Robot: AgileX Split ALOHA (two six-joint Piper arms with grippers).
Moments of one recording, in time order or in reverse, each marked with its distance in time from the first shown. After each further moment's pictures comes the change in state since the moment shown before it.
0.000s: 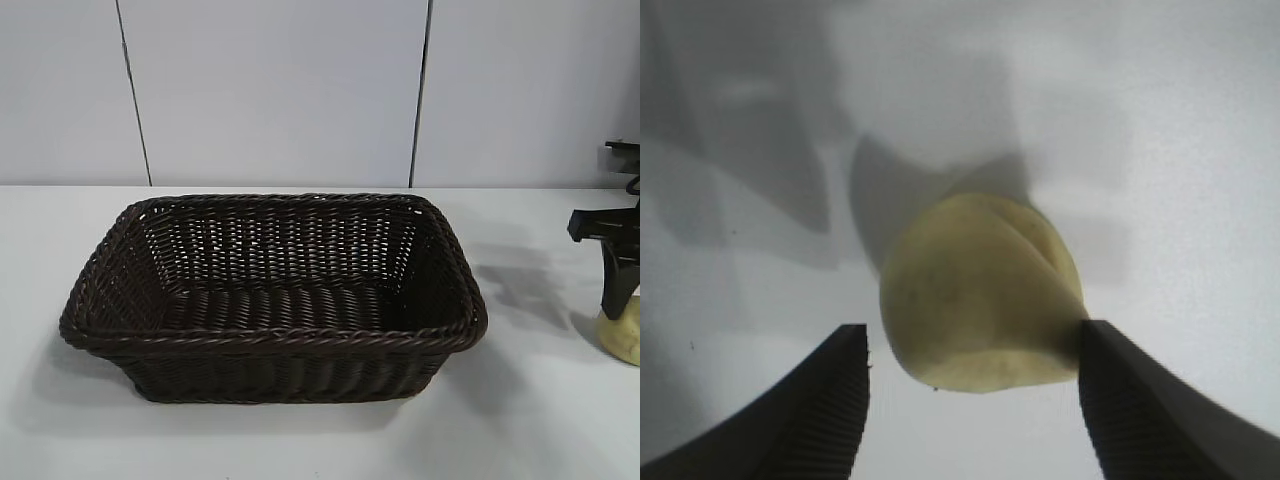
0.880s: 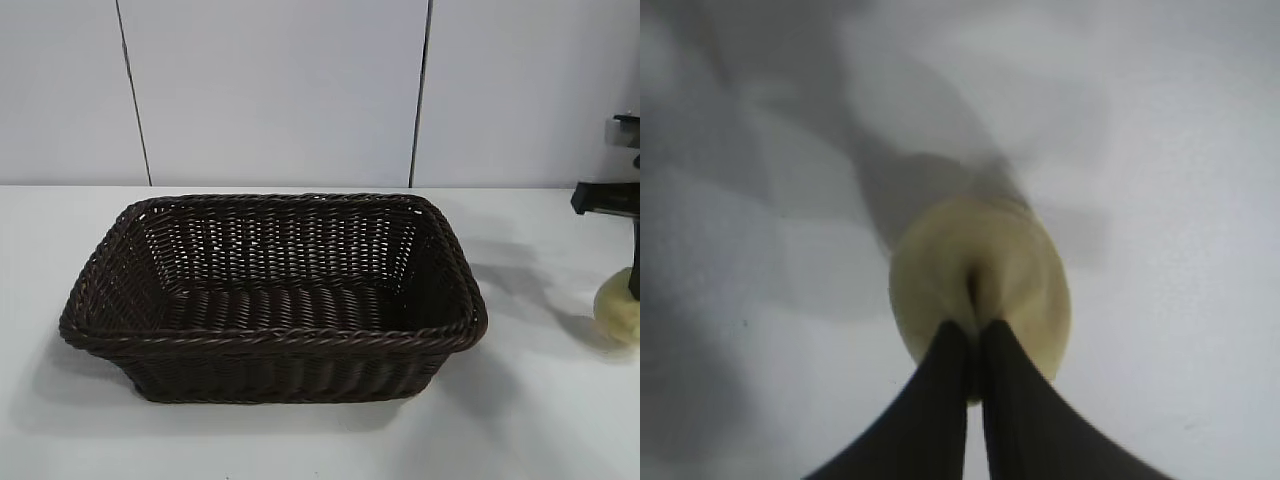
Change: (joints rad) left arm 0.000 0.000 0.000 0.000 0.000 0.000; right arm 0.000 -0.112 -0.002 0.063 0.036 -0.030
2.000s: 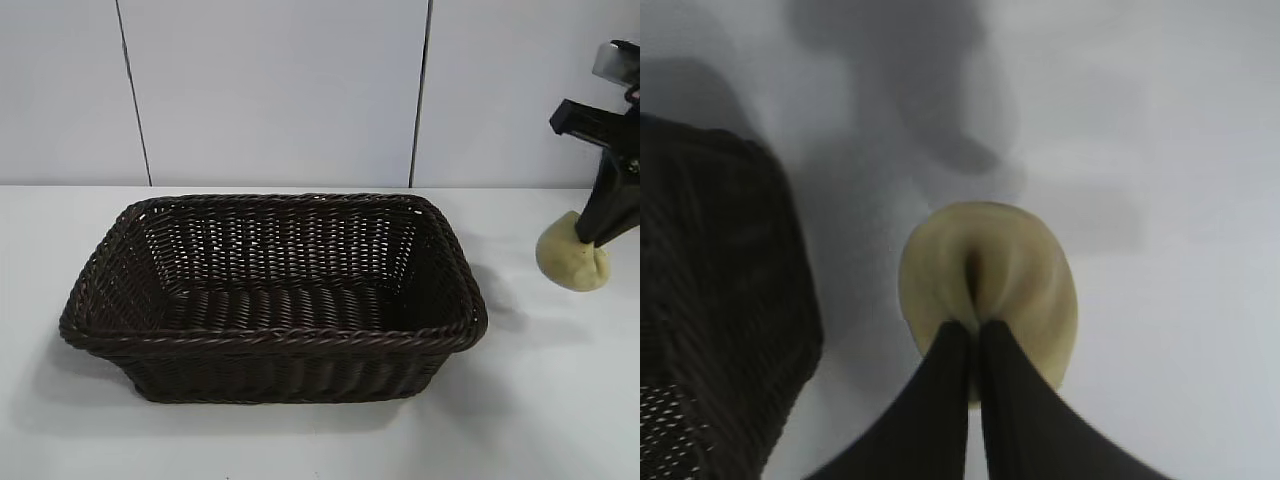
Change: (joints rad) left arm 0.000 0.000 0.000 0.000 0.000 0.000; right arm 0.000 -0.068 -0.012 0.343 0.051 -0.226
